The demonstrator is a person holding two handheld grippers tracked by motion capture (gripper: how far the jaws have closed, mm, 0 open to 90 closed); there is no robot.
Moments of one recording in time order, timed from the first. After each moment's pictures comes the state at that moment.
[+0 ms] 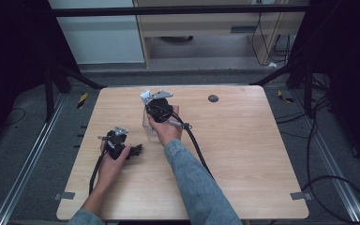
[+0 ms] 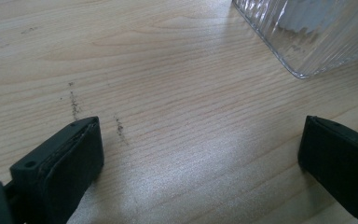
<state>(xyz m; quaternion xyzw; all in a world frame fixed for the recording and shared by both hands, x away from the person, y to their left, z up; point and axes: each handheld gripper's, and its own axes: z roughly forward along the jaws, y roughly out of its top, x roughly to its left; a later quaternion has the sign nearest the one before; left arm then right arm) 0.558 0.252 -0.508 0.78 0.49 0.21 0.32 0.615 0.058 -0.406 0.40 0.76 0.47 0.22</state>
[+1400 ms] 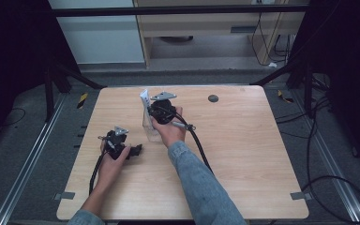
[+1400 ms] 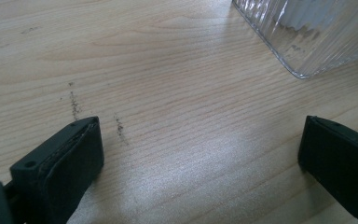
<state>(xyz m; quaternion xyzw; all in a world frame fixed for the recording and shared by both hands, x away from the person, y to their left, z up) 0.558 0.252 -0.508 0.78 0.49 0.21 0.32 0.607 0.046 -0.403 0.39 0.76 0.47 0.21</state>
